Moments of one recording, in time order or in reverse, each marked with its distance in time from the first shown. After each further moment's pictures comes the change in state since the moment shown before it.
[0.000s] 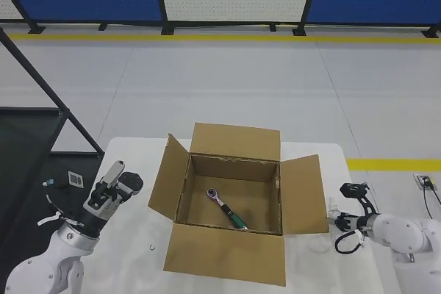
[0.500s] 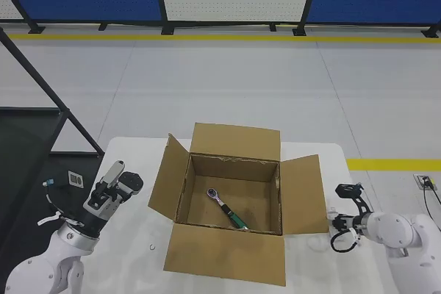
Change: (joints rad) left arm 0.000 0.000 0.000 0.000 0.000 0.000 0.000; right arm 0.048 0.009 -0.062 0.070 -0.014 0.013 0.002
